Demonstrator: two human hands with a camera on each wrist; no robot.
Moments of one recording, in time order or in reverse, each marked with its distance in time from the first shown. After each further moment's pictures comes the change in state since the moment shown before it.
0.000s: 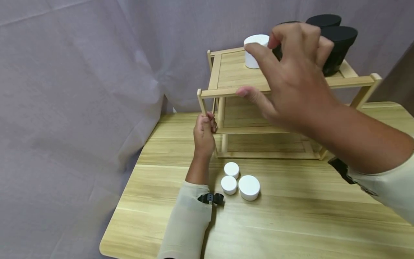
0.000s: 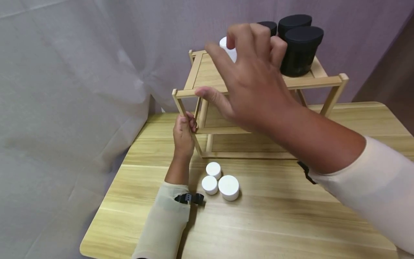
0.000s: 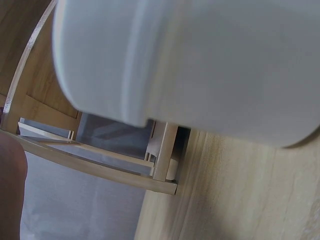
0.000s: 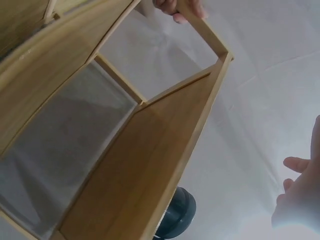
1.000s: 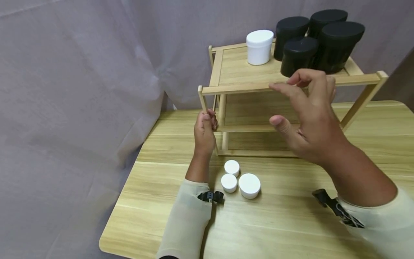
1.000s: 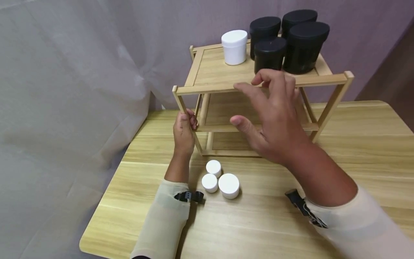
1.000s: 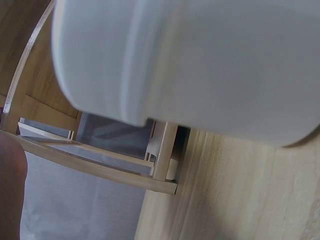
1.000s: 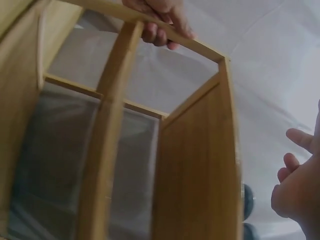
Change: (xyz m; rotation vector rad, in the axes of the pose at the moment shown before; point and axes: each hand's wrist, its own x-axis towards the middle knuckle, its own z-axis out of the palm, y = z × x) left_hand 0.001 0.003 0.002 0.014 -0.008 0.018; right_hand -0.077 0.002 0.011 0.299 0.057 0.151
